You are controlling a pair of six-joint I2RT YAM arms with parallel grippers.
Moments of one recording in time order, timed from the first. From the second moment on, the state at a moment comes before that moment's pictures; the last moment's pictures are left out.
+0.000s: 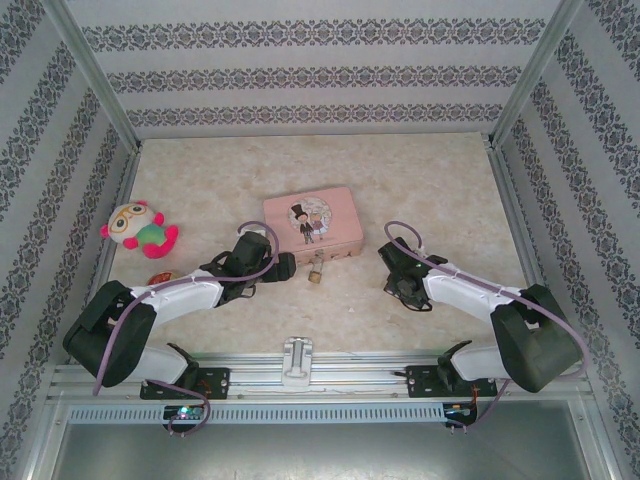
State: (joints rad) left arm -0.56 1.39 0.59 -0.03 -0.09 -0.62; right arm 0.52 1.34 0.60 -0.58 0.21 1.08
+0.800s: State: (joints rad) left arm -0.56 1.19 0.60 -0.05 -0.10 -0.58; right arm 0.55 1.11 0.84 -0.79 0.18 0.80
